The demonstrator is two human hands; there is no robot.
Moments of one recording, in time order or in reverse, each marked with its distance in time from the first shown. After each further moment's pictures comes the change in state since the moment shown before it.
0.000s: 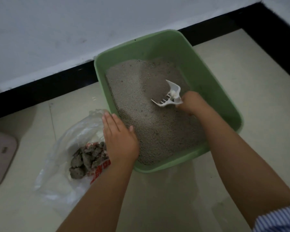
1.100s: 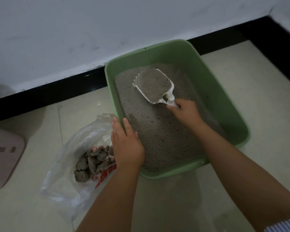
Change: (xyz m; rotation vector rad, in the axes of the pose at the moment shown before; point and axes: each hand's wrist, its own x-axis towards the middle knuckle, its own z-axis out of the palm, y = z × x) left_hand 0.002 -0.002 -0.002 -0.046 -0.036 -0.019; right_hand 0.000 -0.018 0.029 0.497 0.247 -0.285
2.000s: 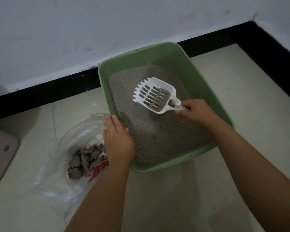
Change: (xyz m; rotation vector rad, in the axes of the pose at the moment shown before) left_hand -0.001 -0.001 0.005 -0.068 0.115 0.026; right_hand -0.027 0.014 -0.061 -0.198 -0.157 -0.080
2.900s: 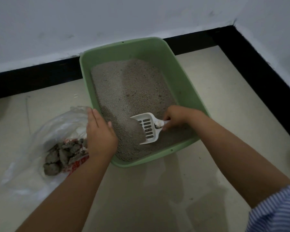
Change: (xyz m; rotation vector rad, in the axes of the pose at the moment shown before) left_hand 0.000 -0.001 0.002 -0.146 -0.019 -0.011; right_hand 0.015 0.006 0.003 -0.489 -0.571 0.006
